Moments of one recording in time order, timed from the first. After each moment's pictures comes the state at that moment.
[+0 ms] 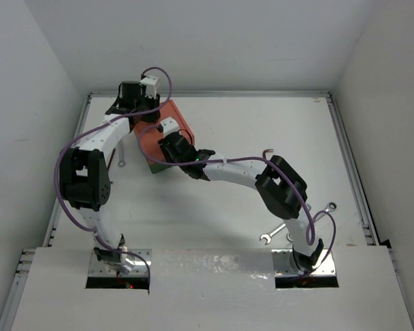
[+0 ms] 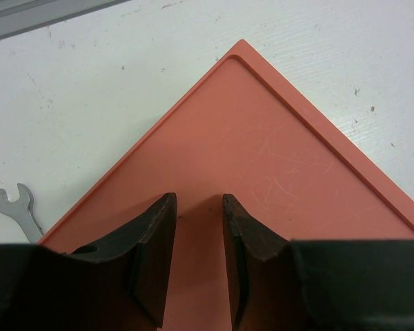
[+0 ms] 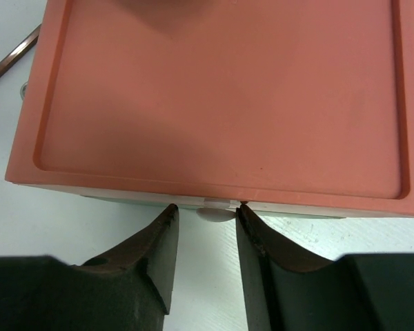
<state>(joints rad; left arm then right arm) -0.11 1.82 1.46 -0.26 0.17 0.09 0.95 2.10 1.54 0.03 0.39 0.18</state>
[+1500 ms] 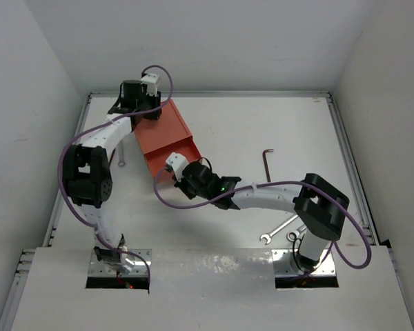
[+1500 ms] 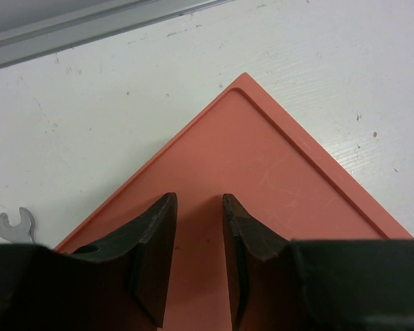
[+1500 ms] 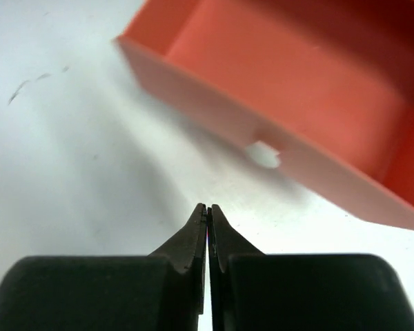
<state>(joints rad) -0.11 1.86 1.47 -0.18 0.16 0.08 1.06 1.73 1.03 0.13 0.19 -0.01</state>
